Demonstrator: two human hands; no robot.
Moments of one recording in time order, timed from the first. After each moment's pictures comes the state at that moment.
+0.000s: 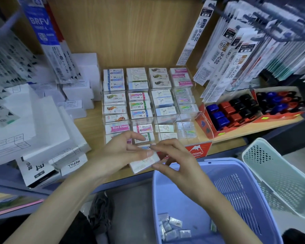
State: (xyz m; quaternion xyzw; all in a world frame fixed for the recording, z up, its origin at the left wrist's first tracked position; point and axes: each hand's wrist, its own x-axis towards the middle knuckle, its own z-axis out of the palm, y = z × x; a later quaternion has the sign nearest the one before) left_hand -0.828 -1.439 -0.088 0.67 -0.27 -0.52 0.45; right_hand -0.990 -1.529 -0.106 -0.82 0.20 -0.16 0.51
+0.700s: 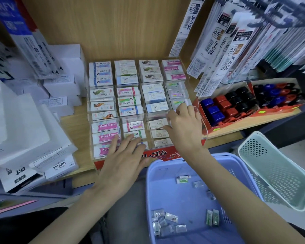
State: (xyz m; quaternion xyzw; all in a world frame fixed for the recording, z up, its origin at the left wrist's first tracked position) left_hand -0.854 -1.450 -0.157 0.79 -0.61 -0.01 0.04; right_hand -0.948 -1.620 -0.143 -0.91 0.39 -0.12 -0.03
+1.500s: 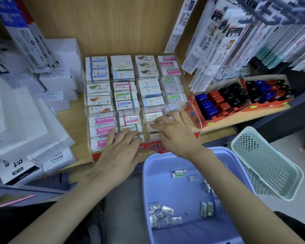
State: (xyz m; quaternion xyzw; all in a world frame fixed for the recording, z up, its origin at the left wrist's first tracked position) left_hand -0.853 -1.452 -0.148 0.79 -0.60 -0.10 0.05; right_hand -0.972 -1.605 -0.141 -0.97 0.22 -0.04 0.10
